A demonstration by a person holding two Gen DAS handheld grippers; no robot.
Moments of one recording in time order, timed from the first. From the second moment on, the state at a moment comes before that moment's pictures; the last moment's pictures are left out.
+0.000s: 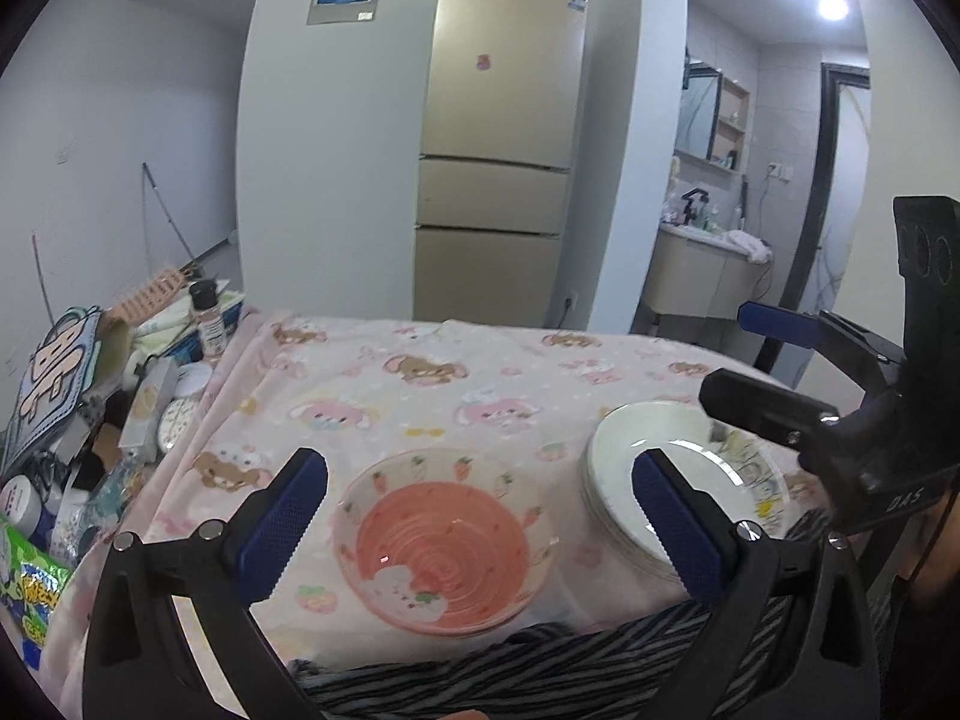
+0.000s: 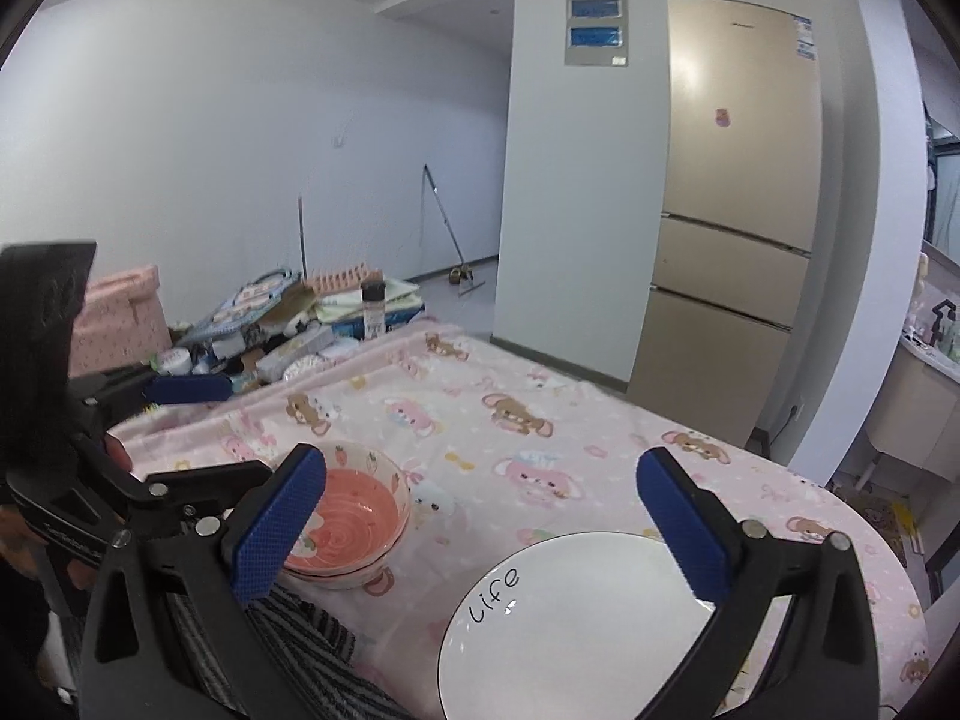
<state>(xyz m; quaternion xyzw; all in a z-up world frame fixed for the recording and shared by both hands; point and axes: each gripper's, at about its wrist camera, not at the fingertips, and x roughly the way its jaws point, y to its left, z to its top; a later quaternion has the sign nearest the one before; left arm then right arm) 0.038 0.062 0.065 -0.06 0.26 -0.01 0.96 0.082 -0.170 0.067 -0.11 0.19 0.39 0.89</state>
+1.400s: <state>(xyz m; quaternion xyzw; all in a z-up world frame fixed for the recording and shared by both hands) 0.083 -0.189 0.132 0.07 0.26 -0.24 0.93 0.015 -0.403 0.116 -0.06 0.14 0.21 0.97</state>
